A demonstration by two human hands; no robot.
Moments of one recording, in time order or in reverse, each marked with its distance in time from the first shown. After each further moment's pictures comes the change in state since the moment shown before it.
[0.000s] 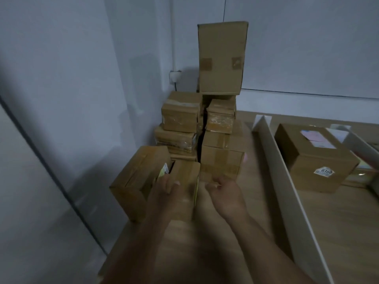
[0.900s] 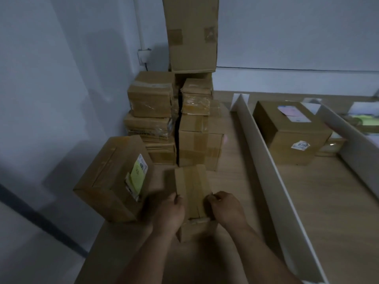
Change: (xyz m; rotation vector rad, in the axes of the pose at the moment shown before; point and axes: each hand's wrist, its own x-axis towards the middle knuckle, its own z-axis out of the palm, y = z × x) left_hand -0.011 -0.023 0.070 0.204 -0.350 -0.254; right_hand -0.006 0.081 0.008 -0.109 -0.095 0.313
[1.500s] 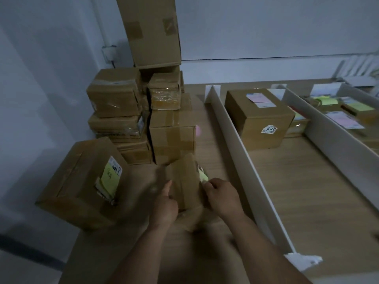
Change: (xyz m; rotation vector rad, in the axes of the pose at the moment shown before) left_hand -0.002 0.019 0.038 -0.056 -0.026 0.084; right_hand -0.011 0.024 -0.036 0.142 0.159 -0.076
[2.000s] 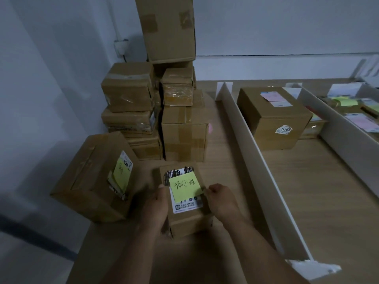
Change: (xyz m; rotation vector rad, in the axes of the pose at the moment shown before) left_hand 0.011 -0.028 -0.031 -0.084 0.067 -0.188; right_hand 0.009 -0.001 0.039 0.005 -0.139 0.117
